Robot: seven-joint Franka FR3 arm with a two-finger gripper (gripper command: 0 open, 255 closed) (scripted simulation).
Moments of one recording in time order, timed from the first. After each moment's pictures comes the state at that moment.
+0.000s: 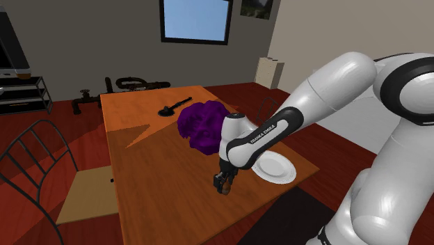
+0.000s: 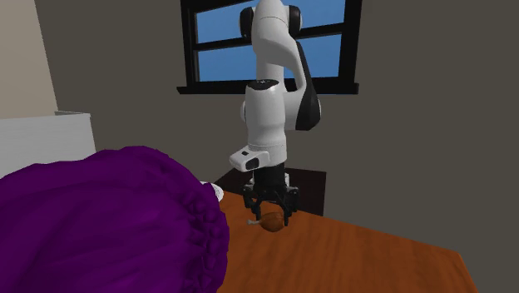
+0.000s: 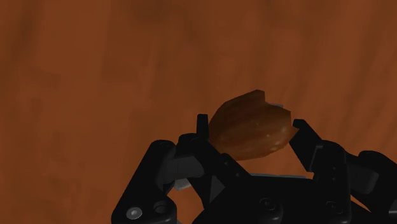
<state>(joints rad) 0.12 0.04 0.15 -2.55 0.12 2.53 0.11</state>
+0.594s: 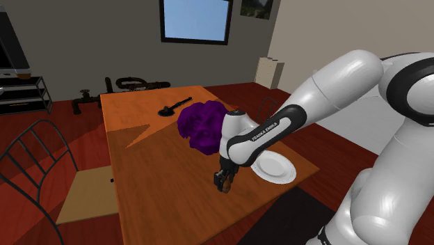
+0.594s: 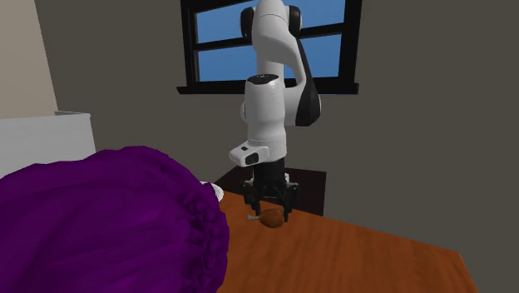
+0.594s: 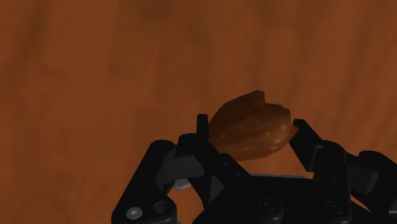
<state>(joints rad) 0.12 0.01 0.15 -2.55 0.12 2.49 0.11</state>
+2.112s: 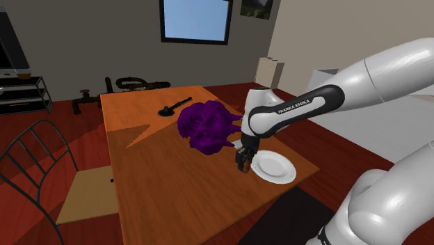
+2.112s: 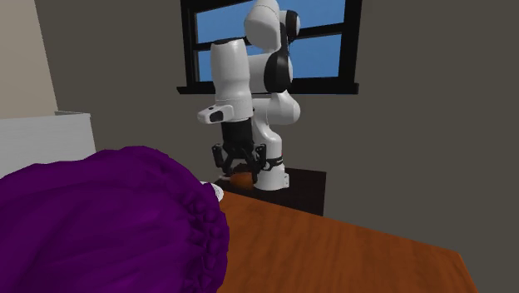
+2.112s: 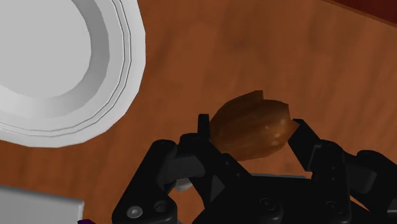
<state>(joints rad) 0.03 -0.26 0.03 -2.59 0.08 2.25 -0.05</state>
